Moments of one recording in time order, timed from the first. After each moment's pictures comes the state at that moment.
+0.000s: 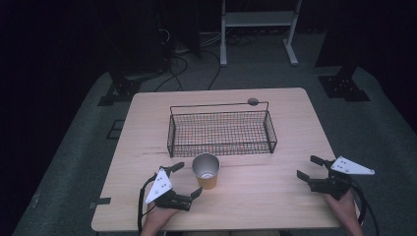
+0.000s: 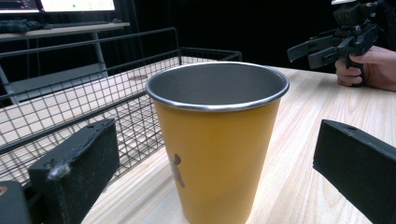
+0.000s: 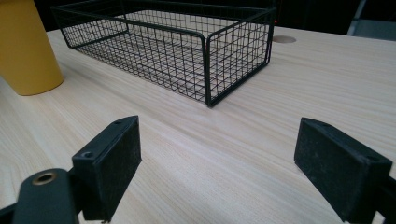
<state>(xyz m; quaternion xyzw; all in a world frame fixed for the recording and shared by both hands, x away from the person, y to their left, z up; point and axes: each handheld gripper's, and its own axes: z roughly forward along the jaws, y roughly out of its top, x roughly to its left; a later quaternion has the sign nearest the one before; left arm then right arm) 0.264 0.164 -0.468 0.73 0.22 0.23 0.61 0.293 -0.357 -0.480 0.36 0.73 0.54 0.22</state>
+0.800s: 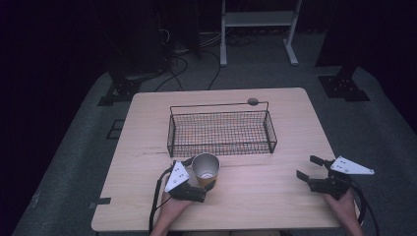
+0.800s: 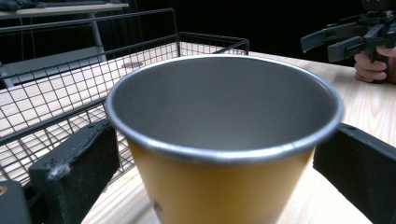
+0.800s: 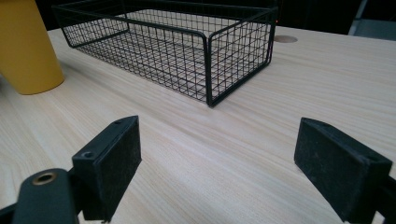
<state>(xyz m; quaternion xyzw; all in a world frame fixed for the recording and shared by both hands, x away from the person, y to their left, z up) 0.289 0.127 -0.472 0.74 0.24 0.22 0.59 0.293 -0.356 -0.480 0.36 0.73 0.54 0.22</state>
